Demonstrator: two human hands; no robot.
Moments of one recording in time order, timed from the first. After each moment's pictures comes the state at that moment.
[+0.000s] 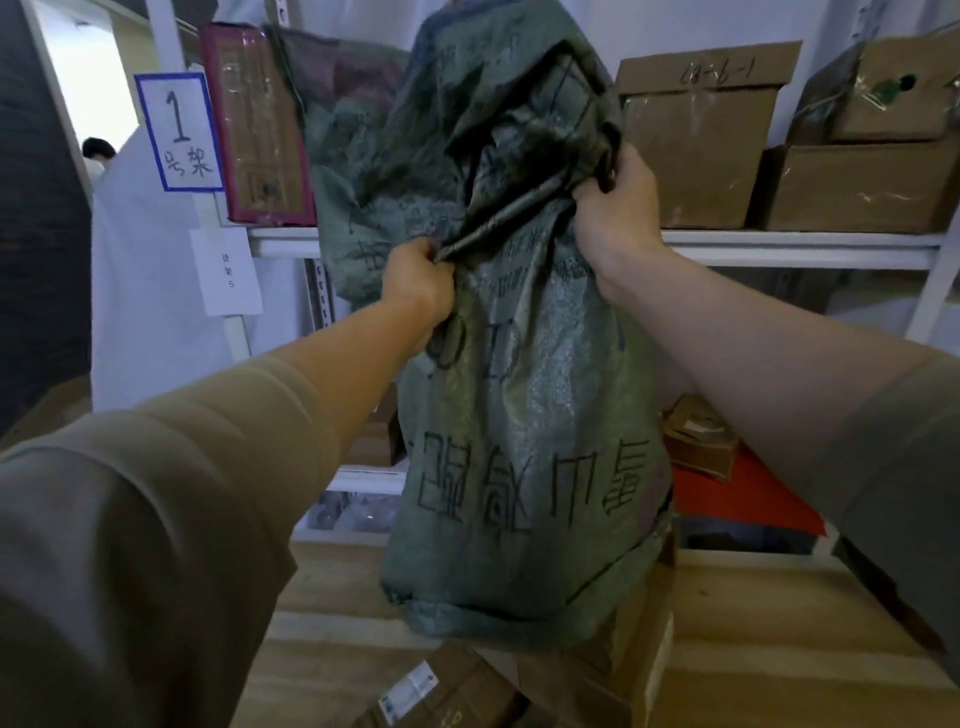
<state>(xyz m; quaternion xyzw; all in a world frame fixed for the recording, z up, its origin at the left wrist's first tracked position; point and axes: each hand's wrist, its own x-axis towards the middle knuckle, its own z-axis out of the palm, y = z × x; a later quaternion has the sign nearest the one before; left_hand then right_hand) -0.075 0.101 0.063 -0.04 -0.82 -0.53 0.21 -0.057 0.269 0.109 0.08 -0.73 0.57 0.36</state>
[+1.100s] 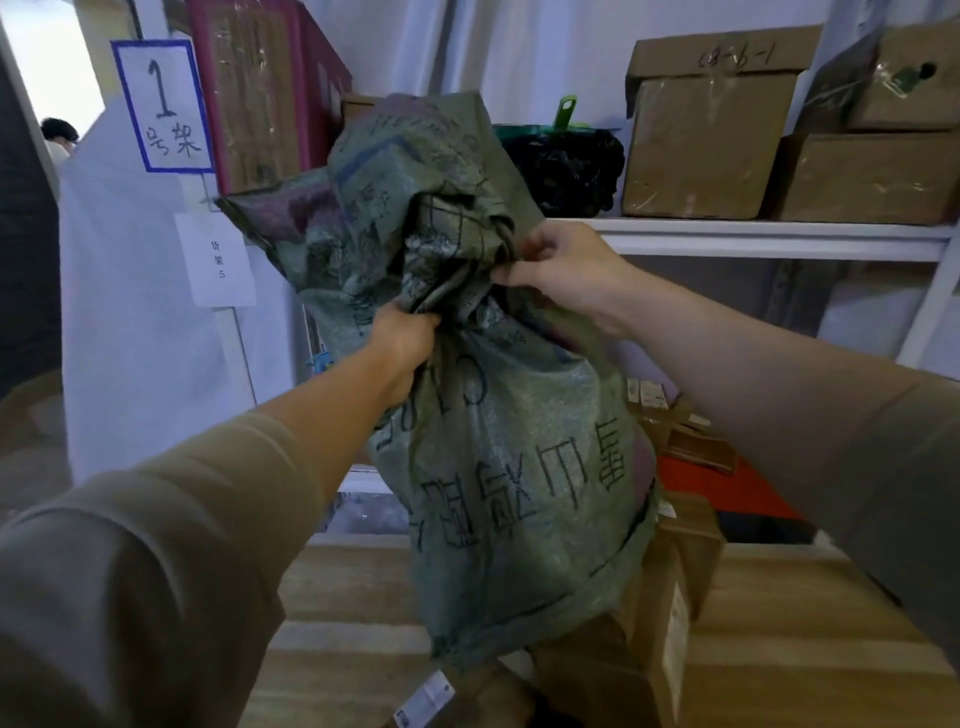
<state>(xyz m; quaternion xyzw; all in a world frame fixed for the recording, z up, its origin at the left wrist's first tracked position) -0.095 0.057 0.009 0.00 -0.73 -0.68 0.09 -0.080 0.232 0.069 0.13 -0.85 0.48 0.17</state>
